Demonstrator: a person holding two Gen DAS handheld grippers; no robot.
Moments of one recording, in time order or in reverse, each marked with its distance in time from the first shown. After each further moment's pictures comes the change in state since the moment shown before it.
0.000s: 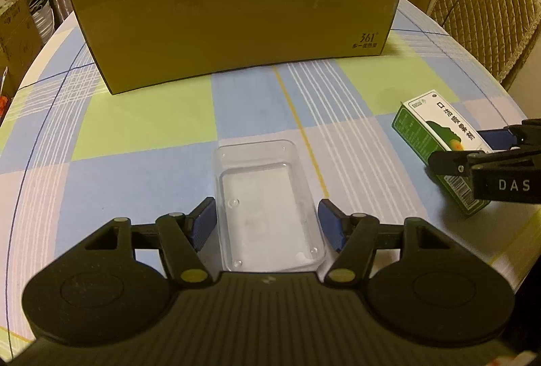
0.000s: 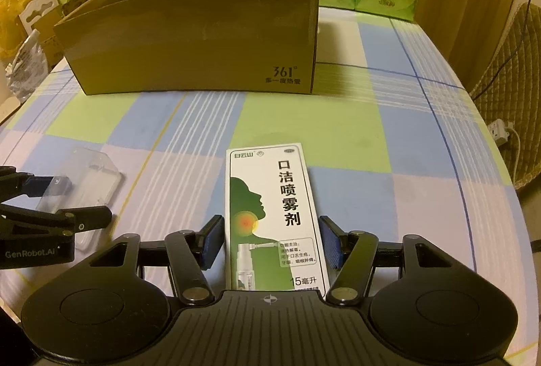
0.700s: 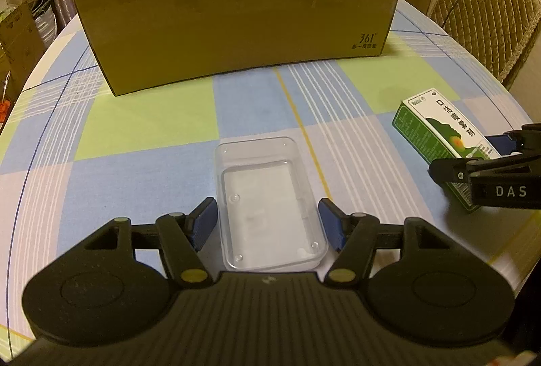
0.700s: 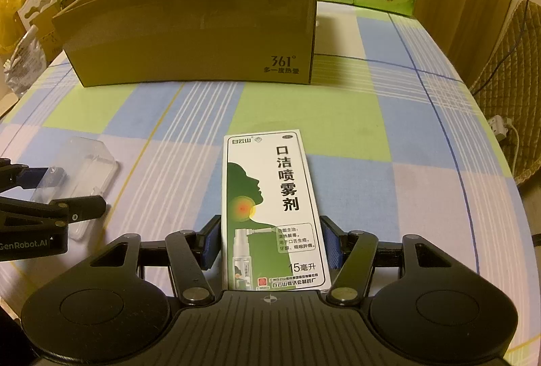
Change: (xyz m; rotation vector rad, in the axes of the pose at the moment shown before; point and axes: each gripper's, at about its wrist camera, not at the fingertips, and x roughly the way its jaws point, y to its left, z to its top) left arm -0.002 0.000 -0.004 0.004 -0.020 0.009; right arm 0.000 0.002 -0.008 -0.007 0.007 -0.011
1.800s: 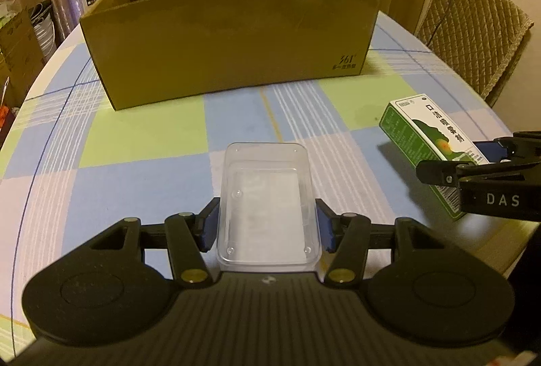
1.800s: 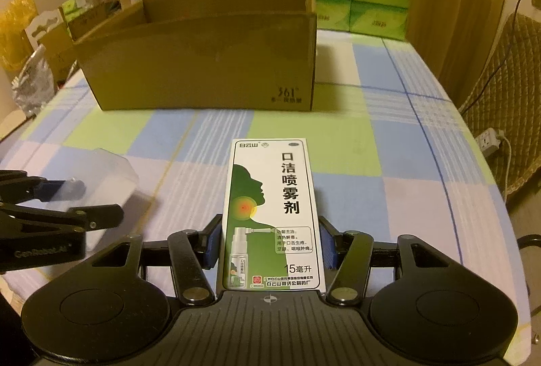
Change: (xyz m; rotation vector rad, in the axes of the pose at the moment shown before) left arm -0.029 -0.011 0.001 -0.007 -0.052 -0.031; right arm -0.041 0.010 0.001 0.018 -0.089 0.010
